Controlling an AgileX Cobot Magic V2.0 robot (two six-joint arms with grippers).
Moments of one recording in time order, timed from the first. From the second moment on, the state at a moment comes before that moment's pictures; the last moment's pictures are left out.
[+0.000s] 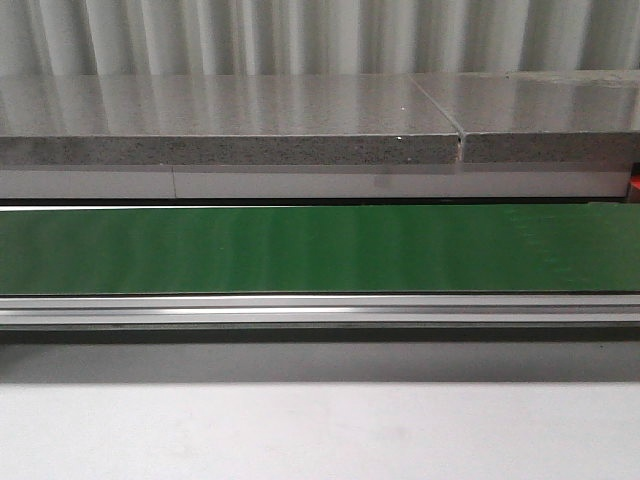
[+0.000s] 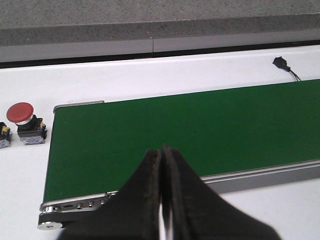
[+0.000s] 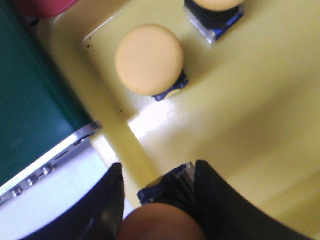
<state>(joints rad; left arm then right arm) -0.07 0.58 -0.71 -0.21 0.72 0.17 -0.74 1.28 -0.74 0.27 0.71 -0.14</state>
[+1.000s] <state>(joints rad) -0.07 0.58 -0.71 -0.21 0.72 0.17 -0.75 1.42 -0.73 0.27 0.64 -0.12</state>
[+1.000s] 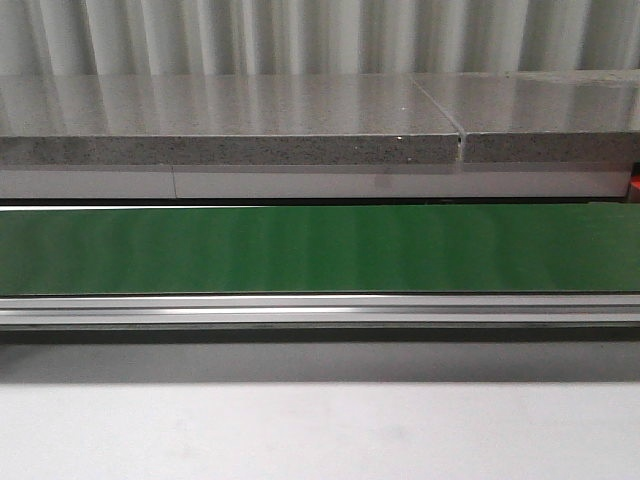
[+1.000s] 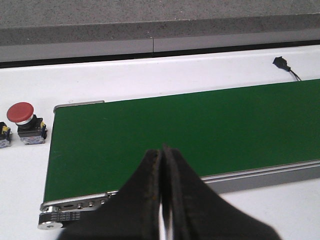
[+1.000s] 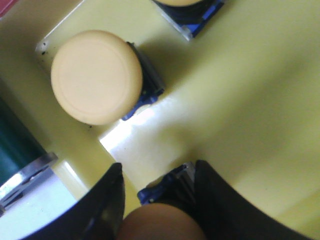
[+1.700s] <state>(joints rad) -0.07 0.58 -0.71 -0.21 0.72 0.17 -0.75 1.42 -0.73 0.27 0.66 -0.12</state>
